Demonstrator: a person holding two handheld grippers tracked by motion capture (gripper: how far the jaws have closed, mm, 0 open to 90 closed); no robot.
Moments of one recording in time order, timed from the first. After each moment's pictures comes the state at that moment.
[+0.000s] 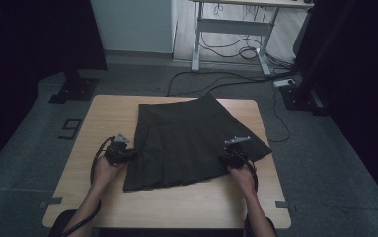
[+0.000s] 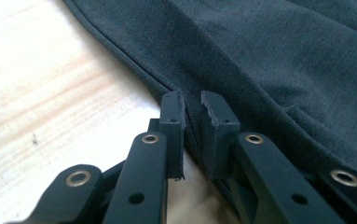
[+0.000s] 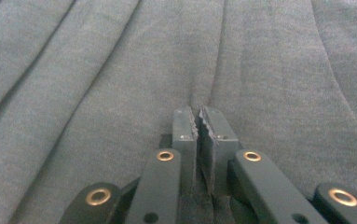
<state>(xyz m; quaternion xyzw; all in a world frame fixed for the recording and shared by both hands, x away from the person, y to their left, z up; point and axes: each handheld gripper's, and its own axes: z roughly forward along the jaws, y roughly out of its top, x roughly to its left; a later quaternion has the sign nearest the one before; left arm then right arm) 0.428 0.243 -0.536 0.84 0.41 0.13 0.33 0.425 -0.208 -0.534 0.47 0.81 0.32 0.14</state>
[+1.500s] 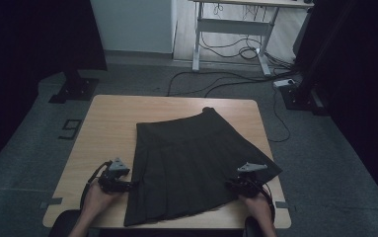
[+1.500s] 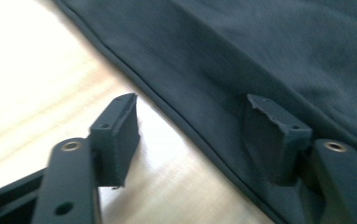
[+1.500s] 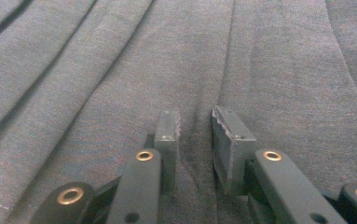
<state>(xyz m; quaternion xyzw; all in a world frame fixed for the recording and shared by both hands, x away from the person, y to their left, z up) 0.340 0.239 -0.535 0.85 0.38 0.11 0.34 0.328 -0.240 -0.539 0.44 0.82 0.36 0.11</state>
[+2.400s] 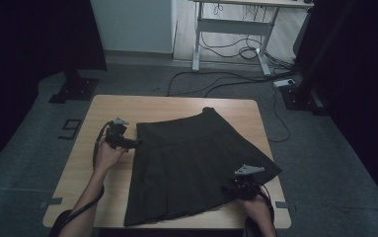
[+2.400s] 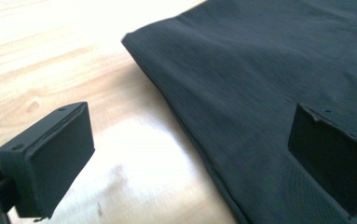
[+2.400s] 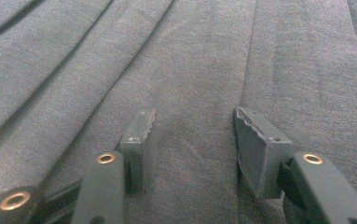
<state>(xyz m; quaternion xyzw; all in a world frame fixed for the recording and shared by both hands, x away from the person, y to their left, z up) 0.474 0.241 -0.504 0.80 0.47 0.15 0.34 0.321 -0.233 -0.541 0.42 0.83 0.36 0.11</state>
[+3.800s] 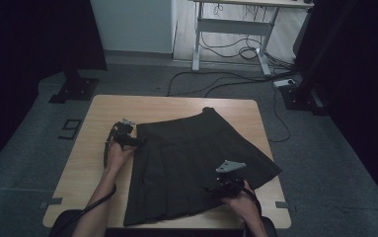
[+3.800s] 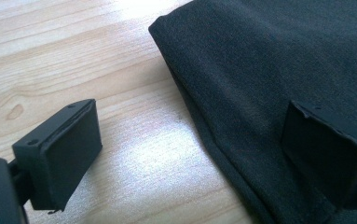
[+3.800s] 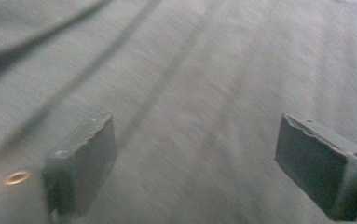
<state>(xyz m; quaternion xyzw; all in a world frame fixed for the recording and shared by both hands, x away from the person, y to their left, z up) 0.506 0.228 -0.547 0.79 0.50 0.18 0.31 0.321 -0.172 -0.508 0.35 0.85 0.36 0.14</state>
